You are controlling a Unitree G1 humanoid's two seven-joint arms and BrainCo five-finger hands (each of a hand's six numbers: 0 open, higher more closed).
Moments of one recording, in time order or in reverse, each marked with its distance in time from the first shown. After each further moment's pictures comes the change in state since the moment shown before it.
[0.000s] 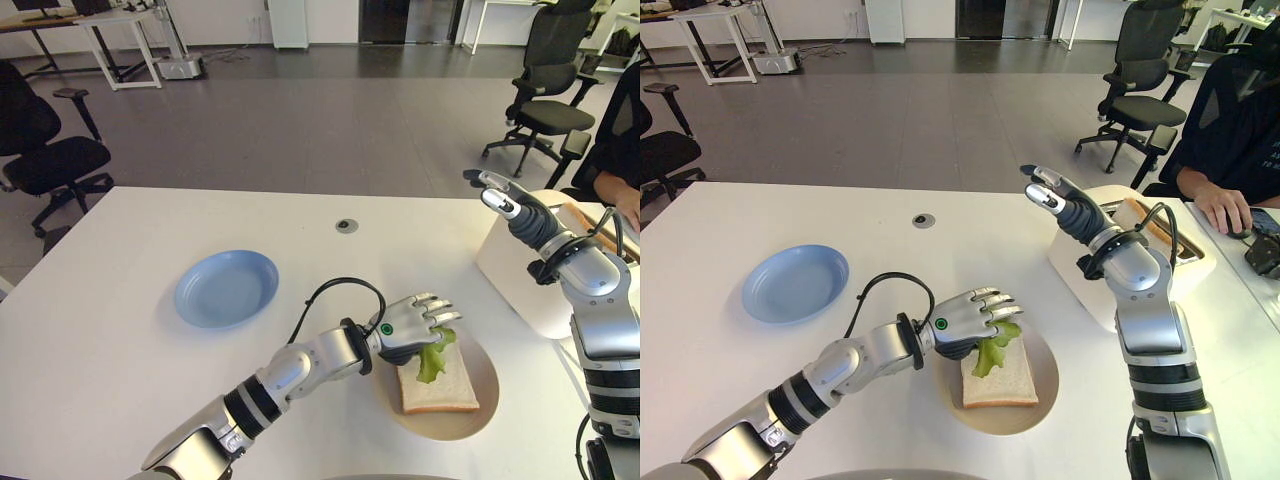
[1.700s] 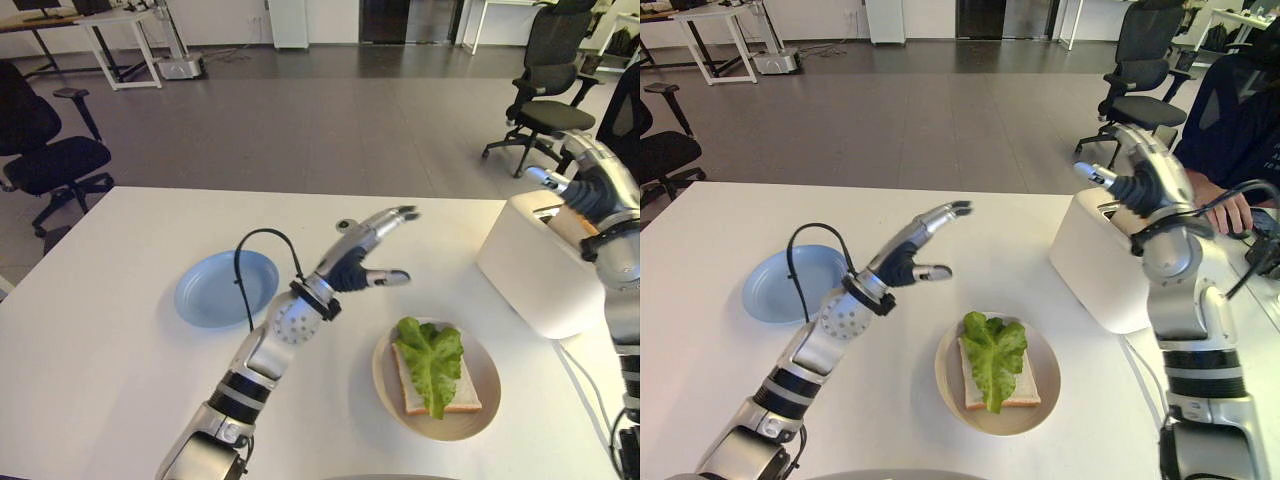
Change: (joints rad) left arm 0.041 -0.039 0.483 0.124 -0.748 0.001 -0.015; right arm -0.046 -0.226 -0.016 0.151 -0.535 0.052 -0.332
